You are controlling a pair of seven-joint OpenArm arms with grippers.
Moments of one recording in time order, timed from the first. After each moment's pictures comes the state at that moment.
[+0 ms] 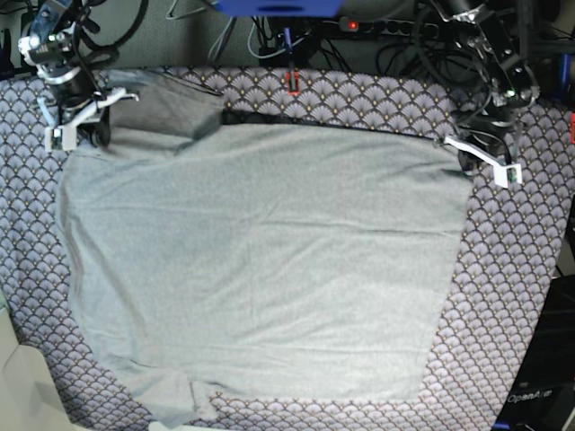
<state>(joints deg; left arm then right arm) 10.0 0.2 -37.2 88.0 -8.7 -27.5 36.0 -24.1 -4.0 39.2 106.8 11.4 39.7 -34.4</state>
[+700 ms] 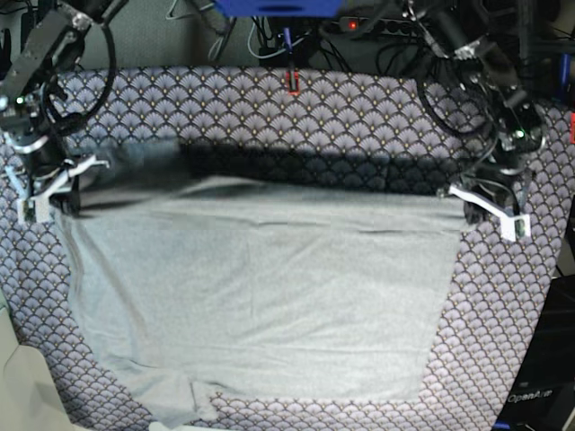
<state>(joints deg) -1.0 1.3 -36.8 93.1 -8.1 -27.1 42.8 -7.2 3.5 39.0 106.6 11.6 39.9 -45.1</state>
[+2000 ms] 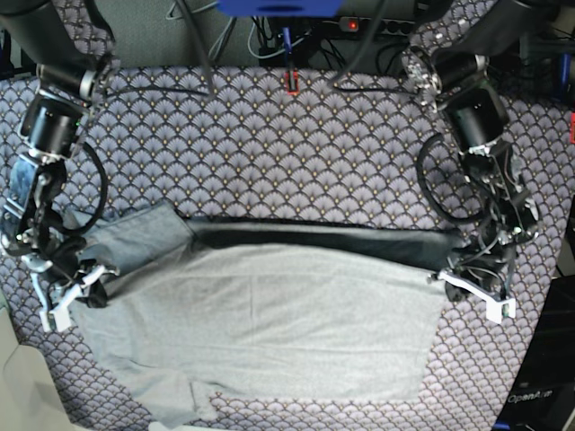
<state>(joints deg) -21.5 -3.8 -31.6 69.1 -7.8 -26.8 39.0 22.5 15.0 25.0 65.5 11.3 39.8 -38.9</state>
